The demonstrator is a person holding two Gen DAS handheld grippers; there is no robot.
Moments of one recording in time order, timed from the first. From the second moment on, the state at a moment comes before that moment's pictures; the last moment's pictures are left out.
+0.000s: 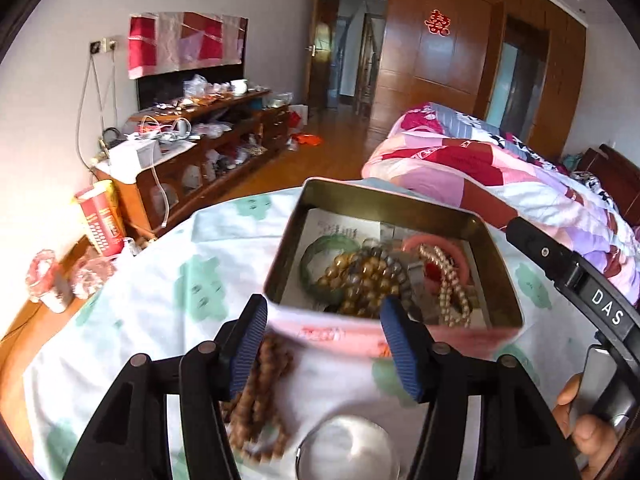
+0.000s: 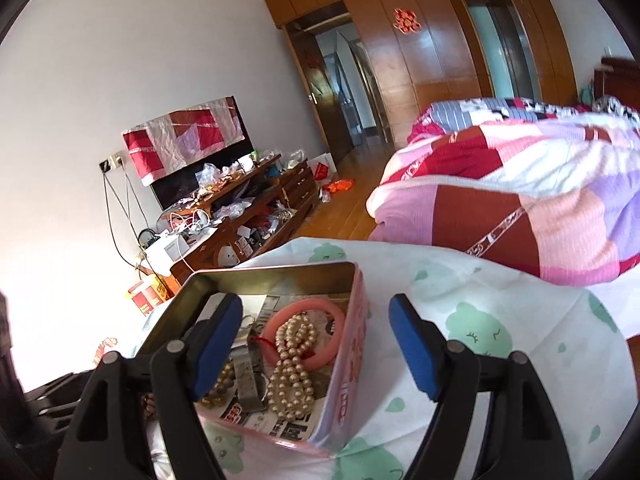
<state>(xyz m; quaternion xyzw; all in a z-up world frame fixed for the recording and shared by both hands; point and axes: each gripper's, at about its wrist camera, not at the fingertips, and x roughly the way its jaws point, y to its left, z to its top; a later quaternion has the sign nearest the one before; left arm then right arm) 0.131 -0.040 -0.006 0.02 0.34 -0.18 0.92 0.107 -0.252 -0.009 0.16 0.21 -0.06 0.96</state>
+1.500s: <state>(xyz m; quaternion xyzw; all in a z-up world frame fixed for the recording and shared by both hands) 0.052 0.007 -0.016 0.03 0.30 -0.08 0.95 0.026 -0.182 -0.018 0.10 0.21 -0.04 0.97</state>
